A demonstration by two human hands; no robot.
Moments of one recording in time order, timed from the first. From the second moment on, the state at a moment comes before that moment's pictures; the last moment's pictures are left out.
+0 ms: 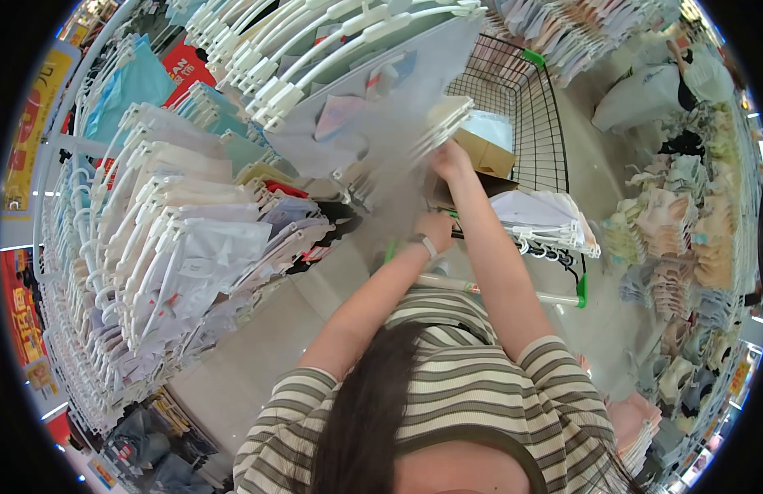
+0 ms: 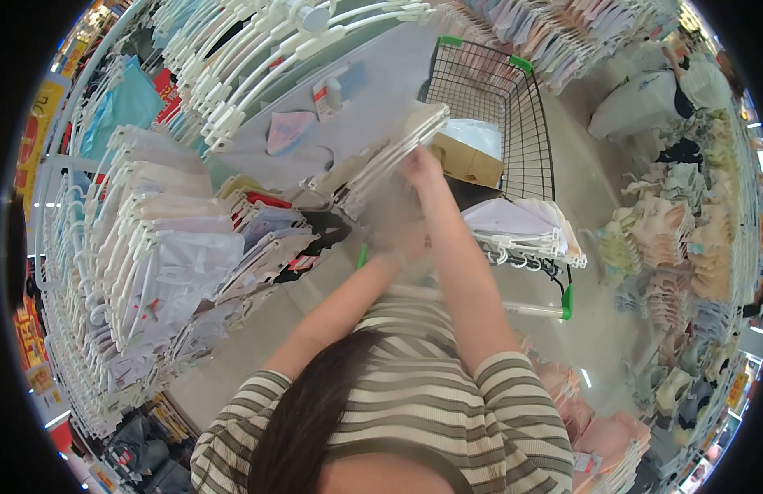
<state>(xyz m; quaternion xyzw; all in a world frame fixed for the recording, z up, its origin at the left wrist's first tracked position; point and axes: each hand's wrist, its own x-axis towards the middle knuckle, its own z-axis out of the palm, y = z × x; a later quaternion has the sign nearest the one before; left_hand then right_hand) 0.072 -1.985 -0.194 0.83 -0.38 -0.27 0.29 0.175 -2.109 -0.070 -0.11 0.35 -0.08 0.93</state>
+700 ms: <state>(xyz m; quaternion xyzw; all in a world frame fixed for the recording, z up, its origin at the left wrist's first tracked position) 0.093 -1.978 -0.083 0.83 -0.44 -0.07 0.34 0.080 -2.205 -0.032 -0.35 0.23 -0.18 0.89</state>
